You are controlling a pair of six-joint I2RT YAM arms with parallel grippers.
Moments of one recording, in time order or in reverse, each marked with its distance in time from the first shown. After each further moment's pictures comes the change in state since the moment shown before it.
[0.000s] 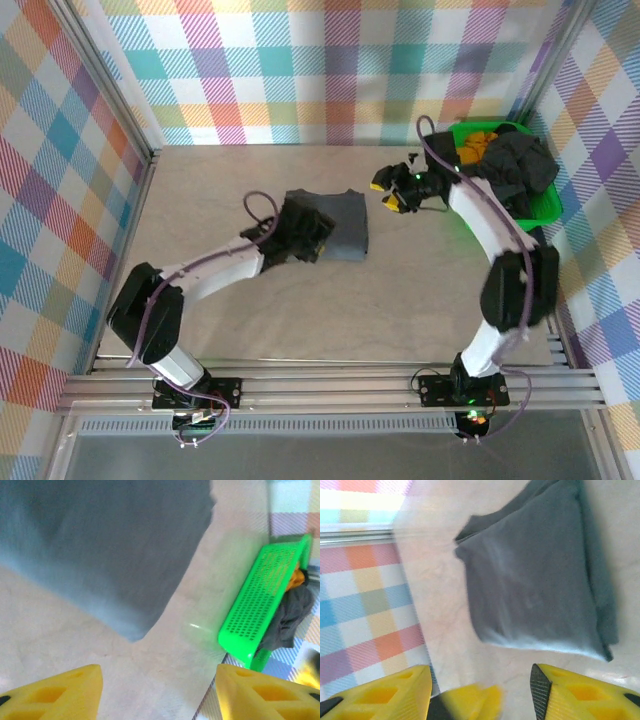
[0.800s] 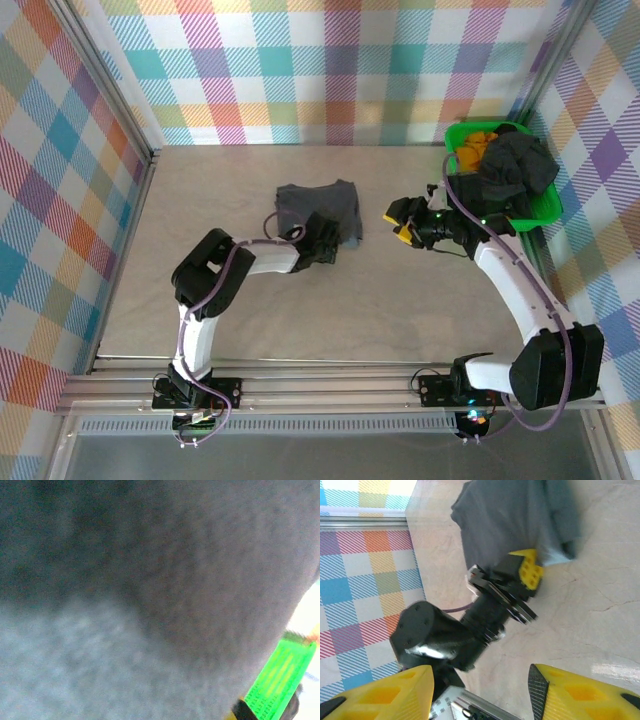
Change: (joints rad) left arm 0.070 0.401 0.090 0.310 -0.114 -0.312; right arm -0.012 -0.367 -0.323 0.018 -0.011 0.053
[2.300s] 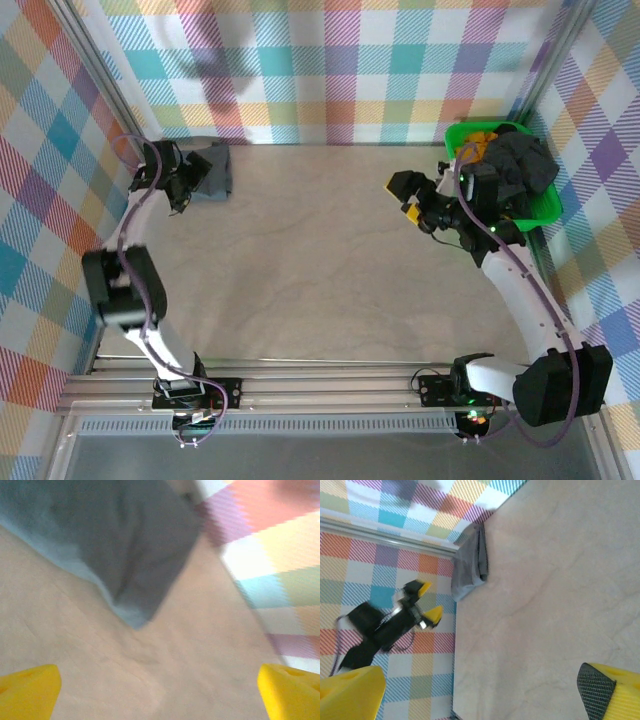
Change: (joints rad) left arm 0.742 -0.380 0.224 -0.563 0.173 1.048; right arm -0.010 -0.077 0.009 0.241 0.041 -0.014
